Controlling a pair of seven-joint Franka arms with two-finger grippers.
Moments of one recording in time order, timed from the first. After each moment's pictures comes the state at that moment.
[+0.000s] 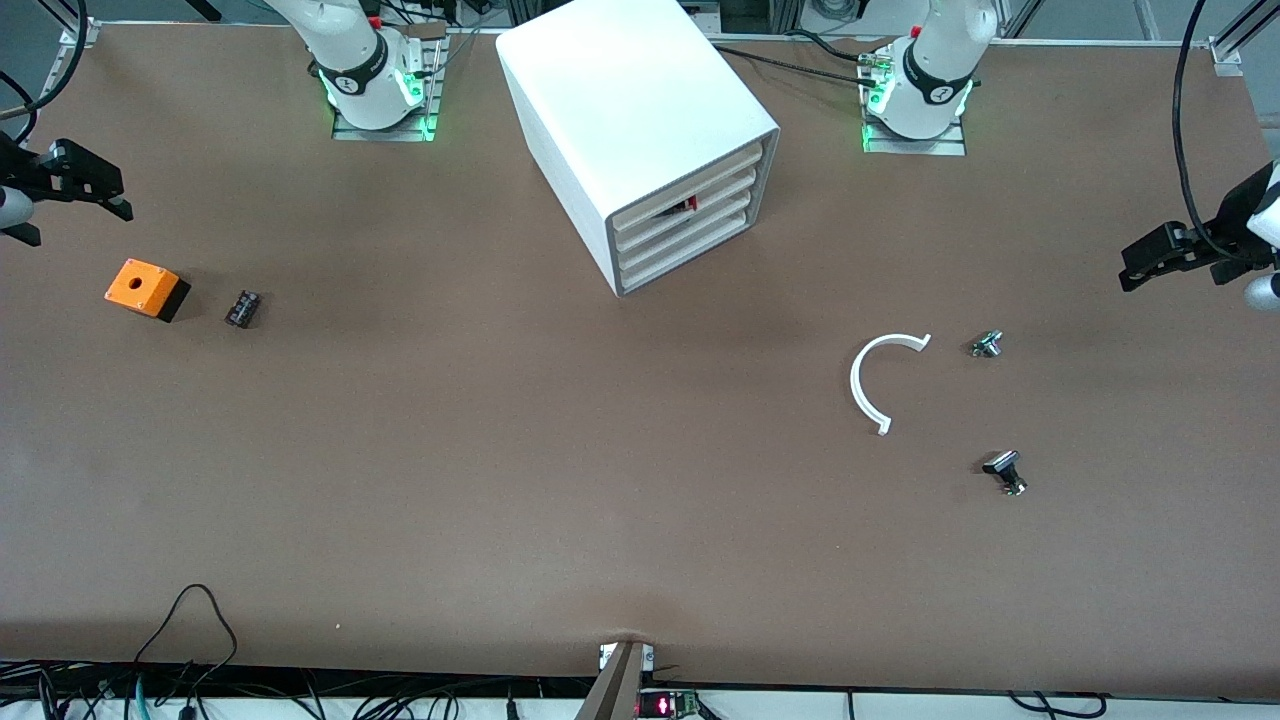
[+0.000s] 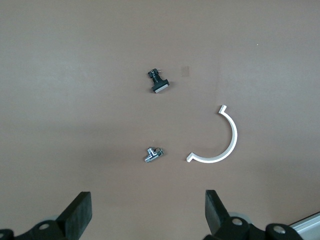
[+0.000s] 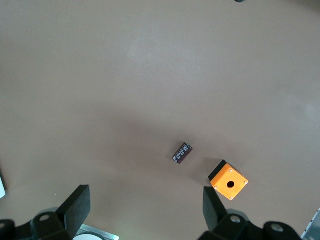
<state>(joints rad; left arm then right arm) 0.08 0.05 -0.05 -1.57 0.05 1.63 -0.04 -0.04 -0.05 -0.05 -1.66 -0.04 1.58 -0.43</state>
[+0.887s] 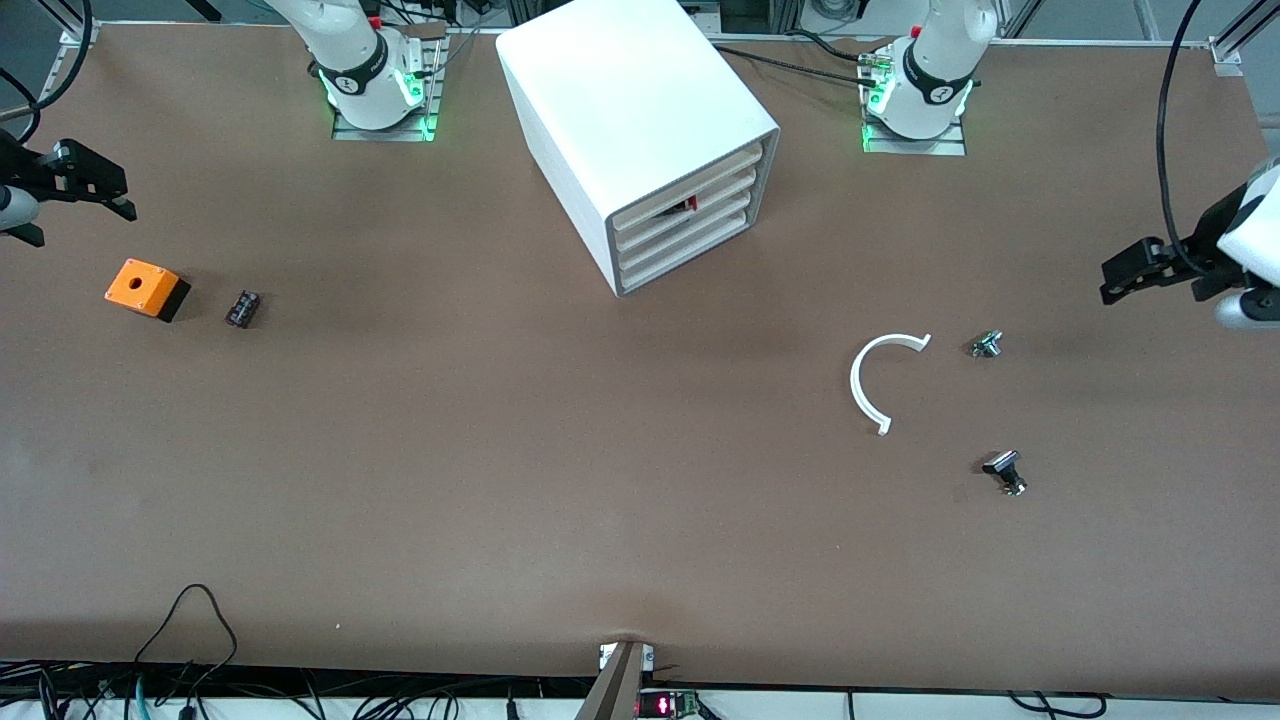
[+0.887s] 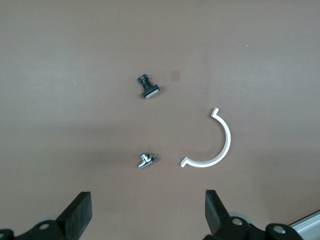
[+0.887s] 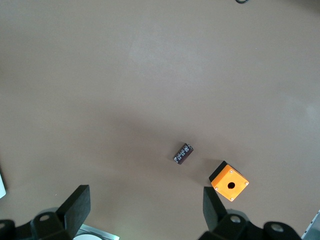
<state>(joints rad) 0.04 0.13 -0.05 -1.49 0.05 1.63 -0.03 -0.04 -0.05 -0.04 -1.66 -0.04 1.58 -0.43</state>
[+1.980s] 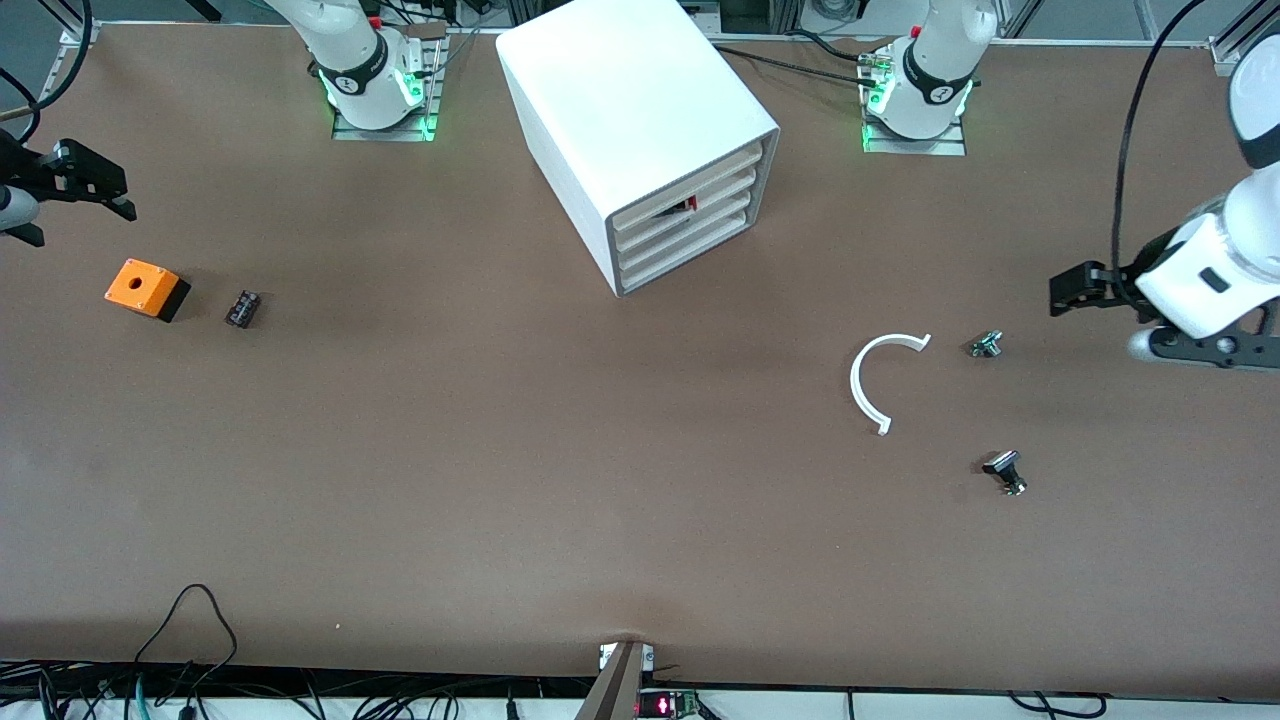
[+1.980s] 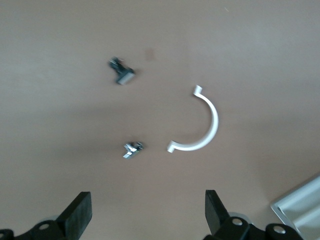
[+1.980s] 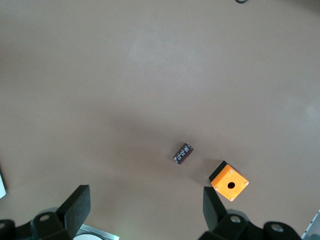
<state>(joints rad) 0.00 0.21 -0.06 -1.47 0.01 1.54 0.05 -0.04 -0.05 -0.04 -1.66 -0.04 1.58 -0.43</state>
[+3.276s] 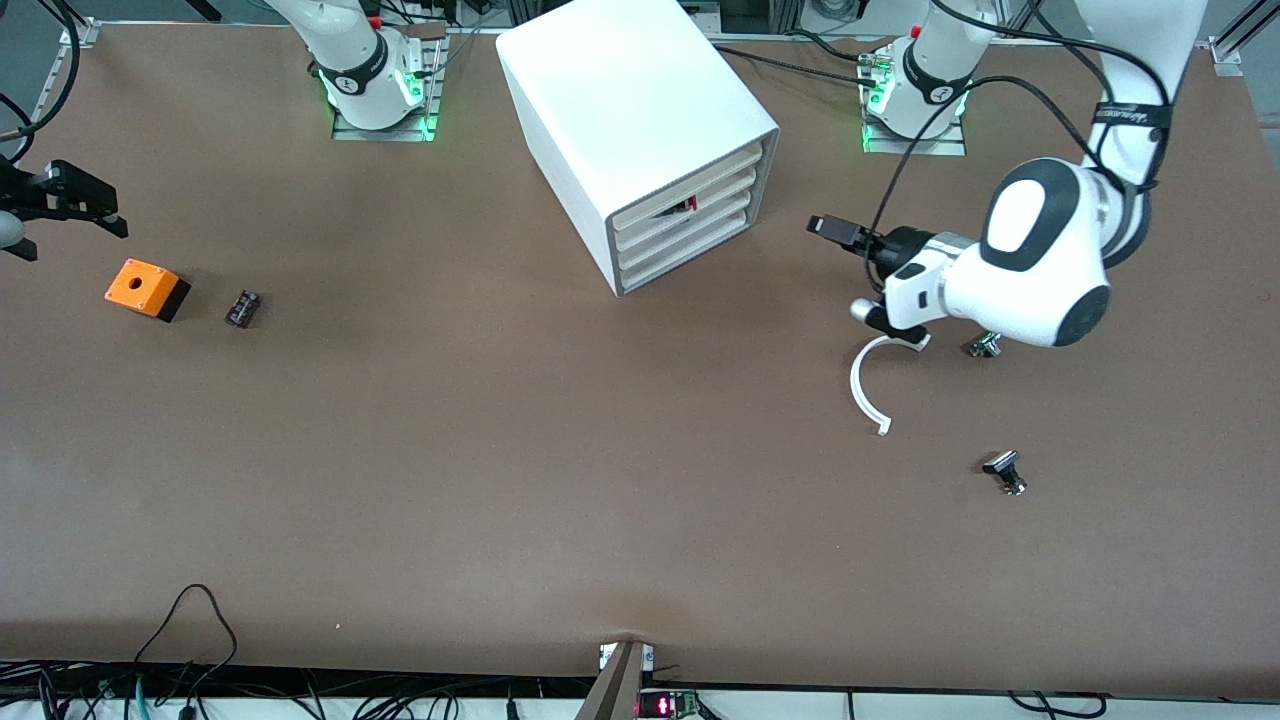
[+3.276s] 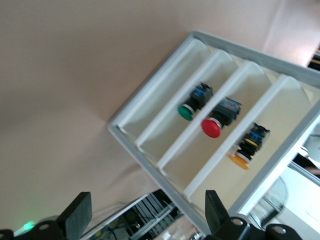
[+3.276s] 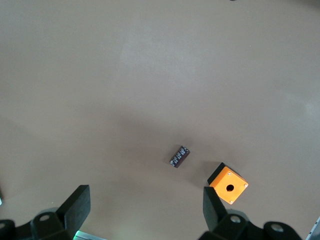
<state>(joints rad) 0.00 0.28 -0.22 -1.92 -0.66 1.54 0.21 -0.04 -0.01 -0.07 -1.66 -0.03 1.62 -0.43</state>
